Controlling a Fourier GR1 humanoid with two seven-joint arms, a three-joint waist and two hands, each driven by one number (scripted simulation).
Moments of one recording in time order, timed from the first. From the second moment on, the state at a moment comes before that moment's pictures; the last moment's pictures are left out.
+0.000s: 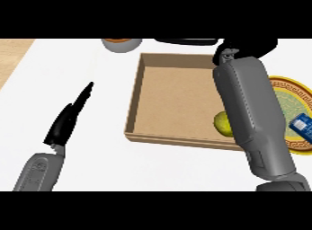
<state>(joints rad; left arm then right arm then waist) -0.23 0.16 0.00 -1.29 -0.31 -0.08 -0.04 -1.02 -0.01 -0.22 -0.96 1.48 0.07 1.25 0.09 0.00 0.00</state>
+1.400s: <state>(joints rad) -0.16 0.19 0.05 -1.30 -0.29 -0.07 -0.06 -0.52 0.00 -0.02 -1.58 1.75 -0.66 1.18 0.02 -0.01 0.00</state>
